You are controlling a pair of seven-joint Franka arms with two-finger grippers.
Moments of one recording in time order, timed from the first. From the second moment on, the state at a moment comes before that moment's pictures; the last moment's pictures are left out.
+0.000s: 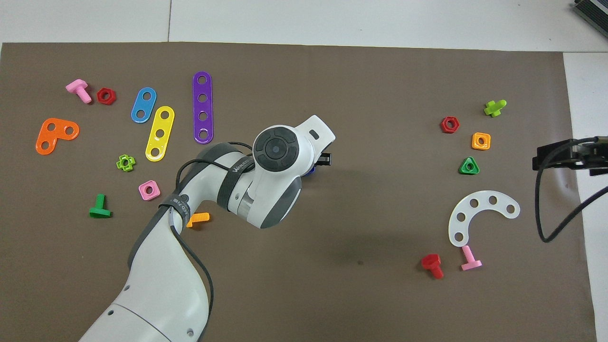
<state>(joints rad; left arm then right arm) -0.69 0.51 0.02 -1.68 -0.09 2.41 -0.47 0.05 -0.06 -0.07 -1.61 -0.02 1.54 0.10</state>
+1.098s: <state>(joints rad) -0.70 0.51 0.02 -1.71 -0.09 2.43 -0.63 0.05 -0.06 -0.07 -1.62 -0.02 1.54 0.10</state>
